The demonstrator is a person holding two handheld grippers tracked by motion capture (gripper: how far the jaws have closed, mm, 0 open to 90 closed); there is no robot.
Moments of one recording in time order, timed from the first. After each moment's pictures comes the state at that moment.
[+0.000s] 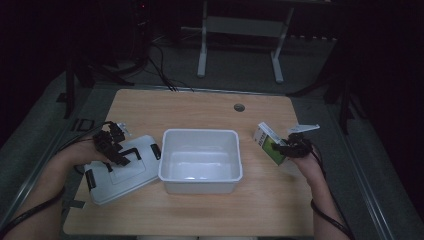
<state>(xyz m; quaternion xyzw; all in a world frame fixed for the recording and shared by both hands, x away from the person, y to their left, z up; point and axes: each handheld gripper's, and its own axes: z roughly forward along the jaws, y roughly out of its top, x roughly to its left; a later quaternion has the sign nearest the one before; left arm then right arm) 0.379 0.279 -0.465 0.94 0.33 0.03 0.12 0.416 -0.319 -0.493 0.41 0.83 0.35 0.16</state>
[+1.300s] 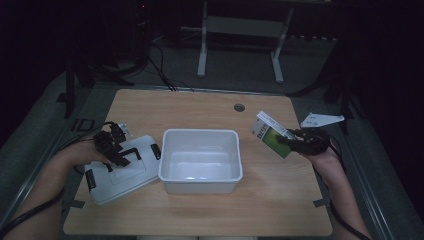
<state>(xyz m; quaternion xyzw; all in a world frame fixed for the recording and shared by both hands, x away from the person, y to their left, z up) 0.376 0.275 -0.460 0.94 0.32 0.03 0.11 0.363 -0.306 -0.385 0.29 0.84 0.42 0.18</state>
